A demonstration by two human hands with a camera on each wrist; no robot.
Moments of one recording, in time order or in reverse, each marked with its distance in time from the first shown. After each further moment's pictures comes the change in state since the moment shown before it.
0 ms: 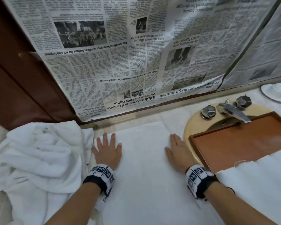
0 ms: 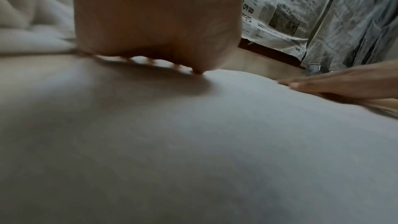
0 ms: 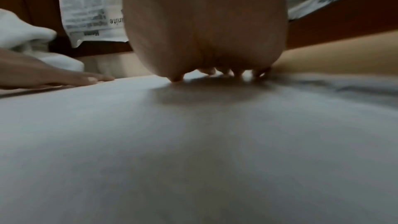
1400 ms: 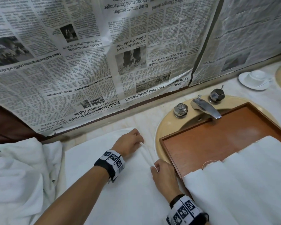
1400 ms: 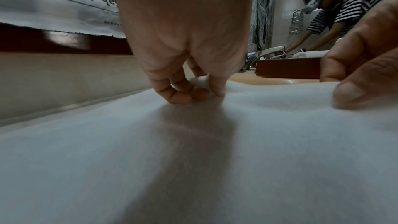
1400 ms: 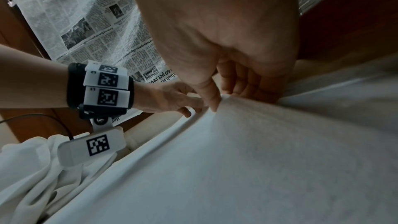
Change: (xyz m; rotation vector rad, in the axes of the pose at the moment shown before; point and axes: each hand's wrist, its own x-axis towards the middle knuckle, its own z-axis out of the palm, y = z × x) left_hand 0.028 0.191 -0.008 -0.042 -0.220 0.723; right_hand -0.063 0.036 -0.001 0.584 0.163 0.262
